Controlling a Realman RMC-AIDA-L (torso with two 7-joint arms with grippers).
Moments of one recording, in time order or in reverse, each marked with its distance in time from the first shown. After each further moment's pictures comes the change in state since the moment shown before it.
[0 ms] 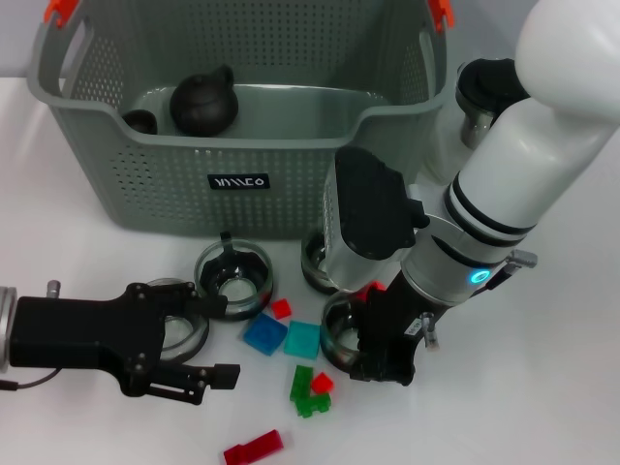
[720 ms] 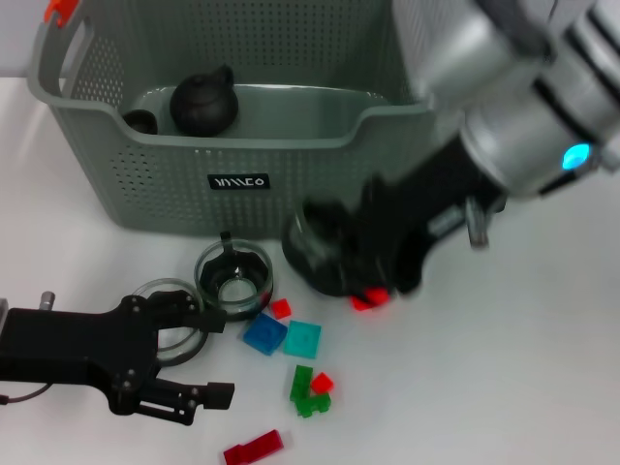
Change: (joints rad) left arm 0.012 0.007 -0.001 0.000 -0.004 0.067 -0.002; right arm -0.127 -0.014 0.401 -0.577 0.036 -0.420 0.115
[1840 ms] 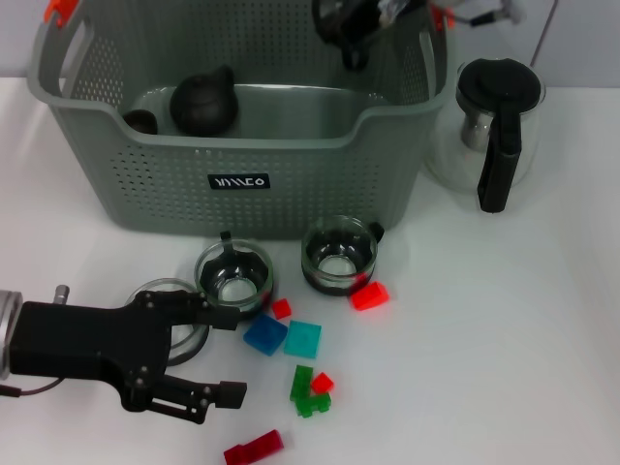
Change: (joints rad) left arm -0.023 -0.009 0.010 0.000 0.004 -0.001 0.008; right arm 0.382 -0.061 0.283 0.748 -0.254 0.817 0.012
